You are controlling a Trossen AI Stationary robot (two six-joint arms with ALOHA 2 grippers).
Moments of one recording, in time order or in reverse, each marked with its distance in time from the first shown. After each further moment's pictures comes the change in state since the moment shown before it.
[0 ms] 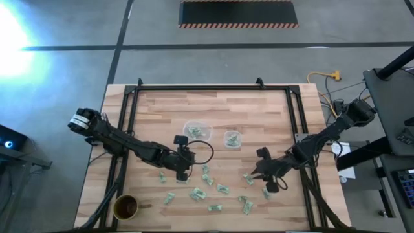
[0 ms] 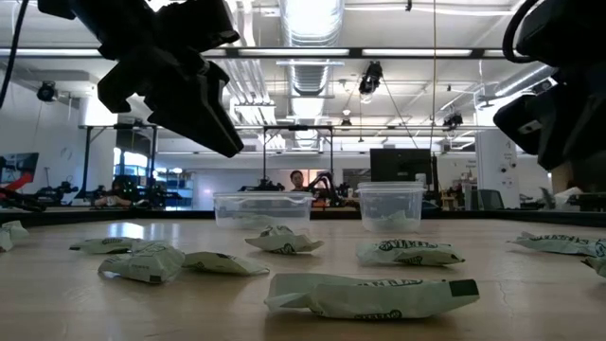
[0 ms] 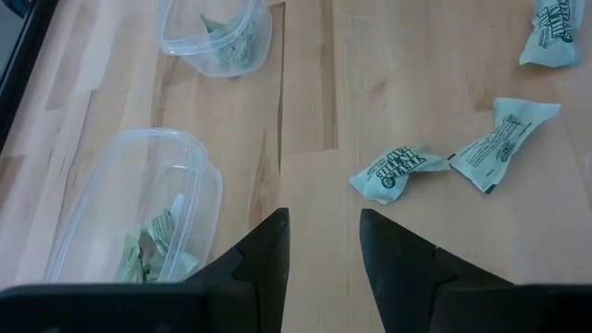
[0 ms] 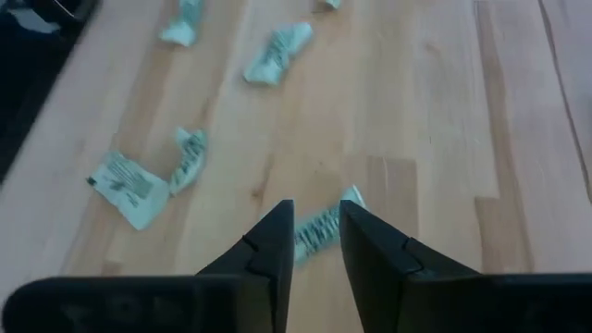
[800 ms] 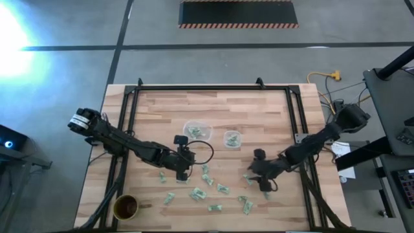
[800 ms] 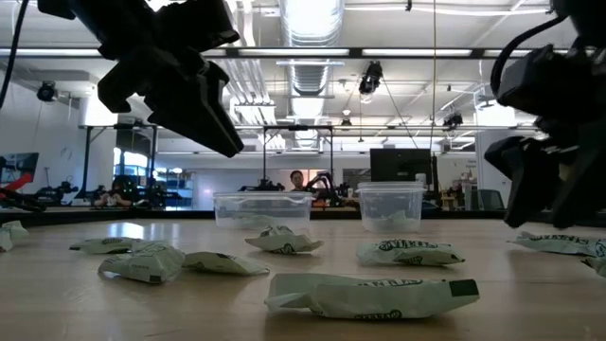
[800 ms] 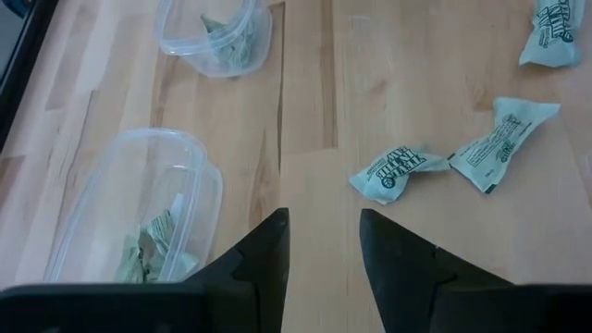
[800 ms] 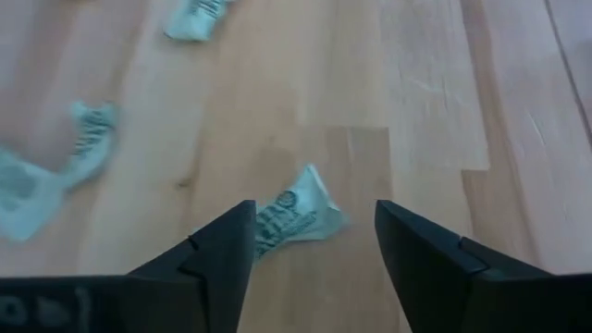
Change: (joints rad) left arm 0.000 0.000 0.000 0.000 0.001 0.000; right arm -0.038 0.205 -0.024 0.127 0.052 0.017
